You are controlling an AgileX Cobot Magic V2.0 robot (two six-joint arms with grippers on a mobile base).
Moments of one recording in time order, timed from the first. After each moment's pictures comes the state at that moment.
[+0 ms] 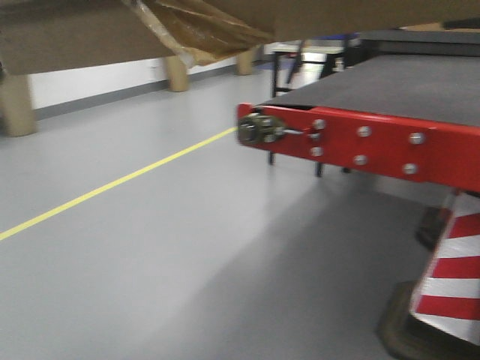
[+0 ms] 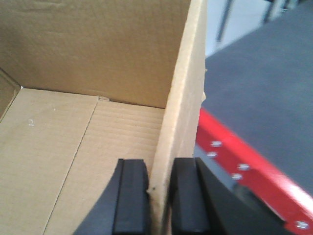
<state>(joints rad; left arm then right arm) -0.55 1.35 -1.80 0.42 1.23 -0.36 0.56 1.29 -1.82 -0.20 1.11 0.21</state>
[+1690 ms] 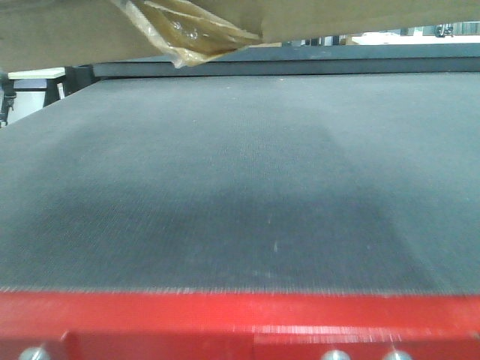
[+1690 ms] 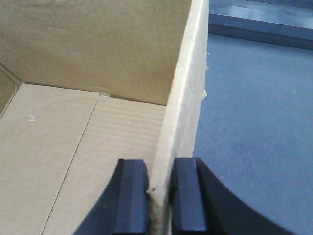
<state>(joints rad) -0.56 1.35 -1.80 0.46 1.23 -0.36 0.56 1.29 -1.82 -0.20 1.10 0.21</state>
